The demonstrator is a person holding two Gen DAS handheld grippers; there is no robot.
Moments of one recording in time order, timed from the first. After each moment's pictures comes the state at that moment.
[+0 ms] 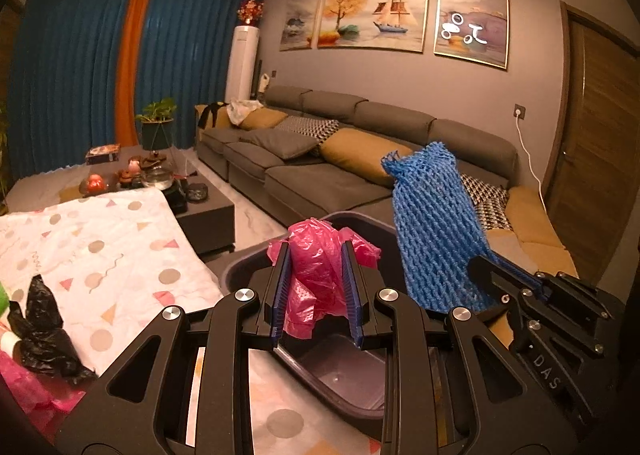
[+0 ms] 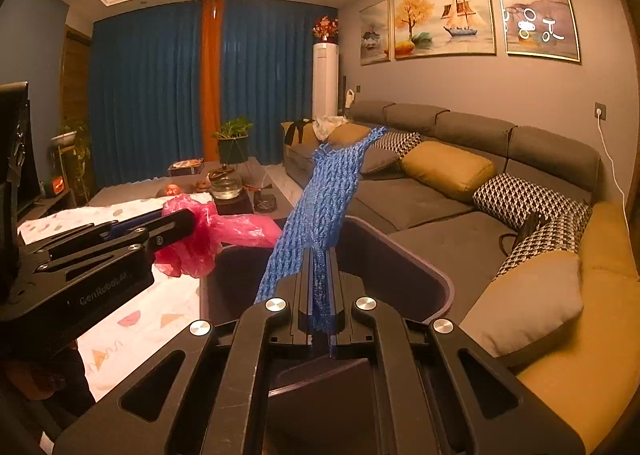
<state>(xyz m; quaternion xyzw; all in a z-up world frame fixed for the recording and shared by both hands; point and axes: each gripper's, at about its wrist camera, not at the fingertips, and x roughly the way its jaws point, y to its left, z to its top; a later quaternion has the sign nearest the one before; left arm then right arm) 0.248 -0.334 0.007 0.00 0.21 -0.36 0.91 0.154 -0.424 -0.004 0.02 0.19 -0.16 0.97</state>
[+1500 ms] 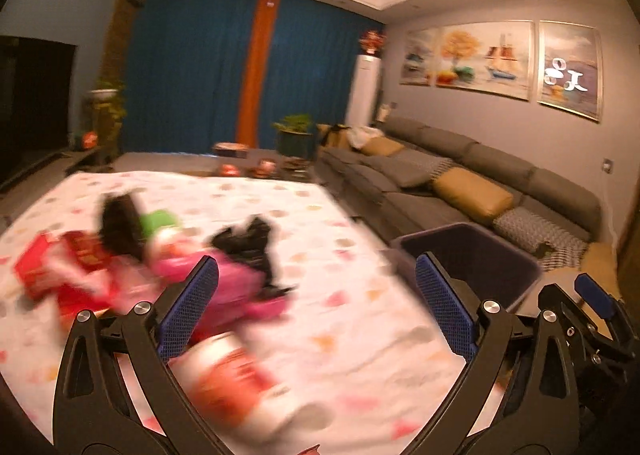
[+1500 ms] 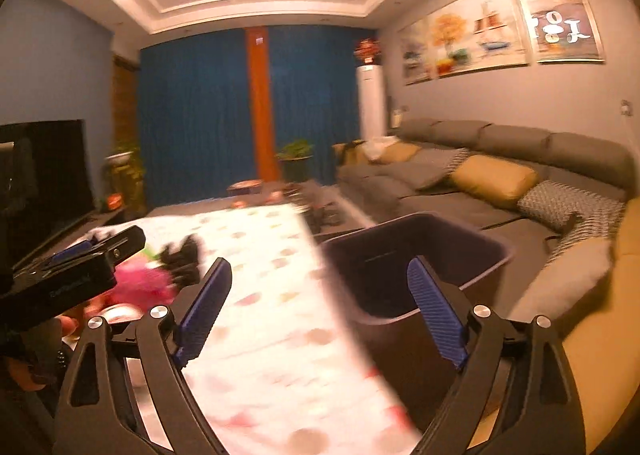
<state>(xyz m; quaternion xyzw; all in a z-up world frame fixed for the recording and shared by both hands) 0.139 -0.135 0.014 -0.06 0.18 -0.13 0.97 0.083 -0.311 0.008 0.04 0.14 -0.06 0.99</state>
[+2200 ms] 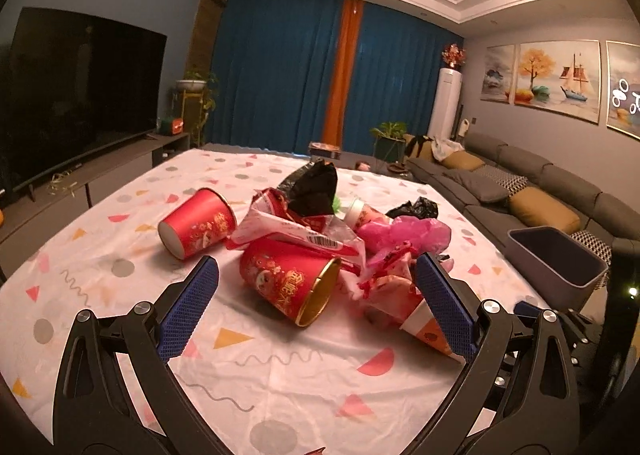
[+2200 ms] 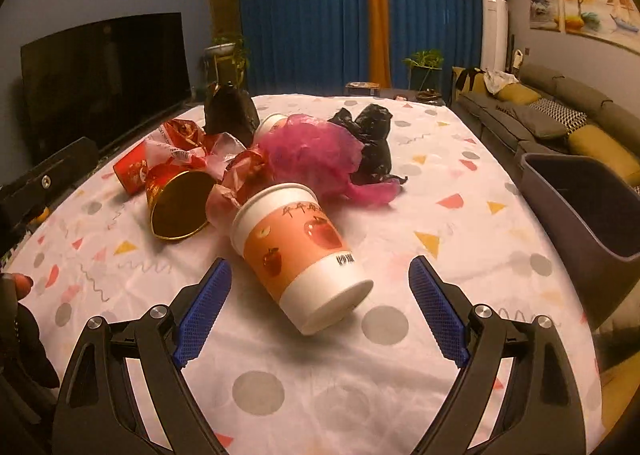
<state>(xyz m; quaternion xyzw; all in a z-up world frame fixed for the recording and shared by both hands) 0.085 0.016 -0.018 -0.09 0.18 0.00 0.98 0.155 -0.164 -0.064 -0.03 0.30 0.12 0.94</state>
